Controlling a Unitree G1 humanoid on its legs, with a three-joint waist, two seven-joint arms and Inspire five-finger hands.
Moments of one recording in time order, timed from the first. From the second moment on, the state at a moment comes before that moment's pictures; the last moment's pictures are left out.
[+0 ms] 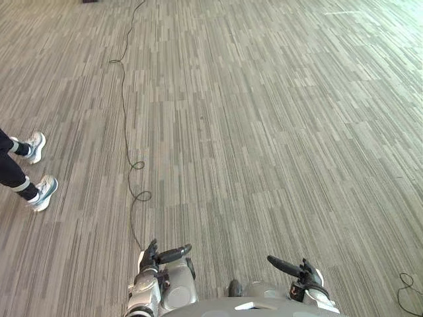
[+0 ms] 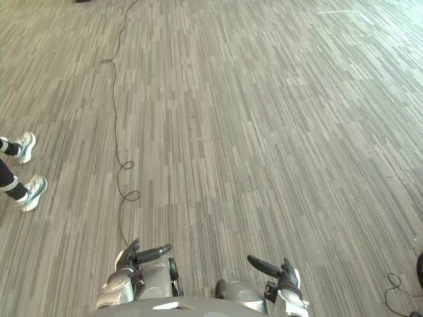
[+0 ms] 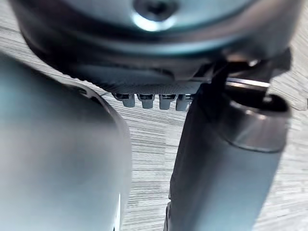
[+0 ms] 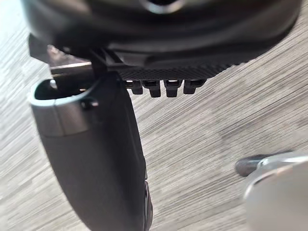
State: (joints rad) left arm 0.02 0.02 0.29 0.93 -0.02 -0.06 0.08; right arm 0.03 -0.01 -0.25 0.98 0.12 -0.01 -0.14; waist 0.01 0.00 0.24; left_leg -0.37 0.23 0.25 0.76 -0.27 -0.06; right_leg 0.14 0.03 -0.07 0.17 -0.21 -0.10
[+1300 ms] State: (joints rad) left arm 0.01 -0.06 0.28 0.87 -0.05 -0.09 0.07; right arm 0.04 0.01 -0.24 0.99 0.08 0.00 -0.13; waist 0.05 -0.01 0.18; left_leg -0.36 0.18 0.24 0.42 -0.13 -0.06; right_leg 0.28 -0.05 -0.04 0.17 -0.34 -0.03
